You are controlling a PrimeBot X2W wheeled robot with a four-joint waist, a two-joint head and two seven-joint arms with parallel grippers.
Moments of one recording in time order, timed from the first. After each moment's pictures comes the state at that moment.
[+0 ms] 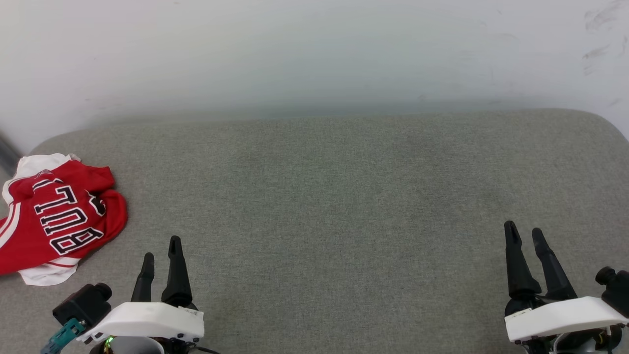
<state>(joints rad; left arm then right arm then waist) 0.02 0.05 0.01 0.02 -0.70 0.08 -0.11 0.01 -0.05 -0.03 0.05 0.58 0.13 -0.11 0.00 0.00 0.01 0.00</state>
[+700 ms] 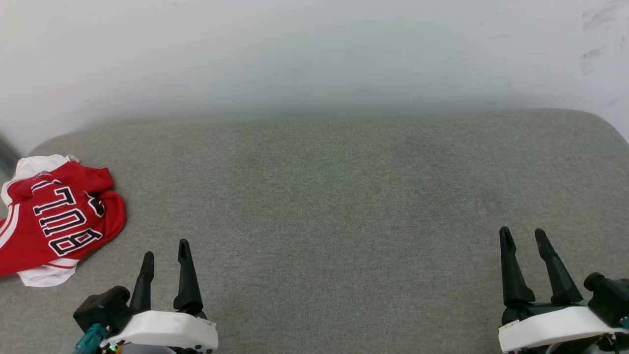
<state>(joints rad) 0.05 0.05 -0.03 -0.01 -0.45 0.10 -0.17 0.04 -0.05 -0.02 0.03 0.34 0.13 -0.17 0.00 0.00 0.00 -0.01</state>
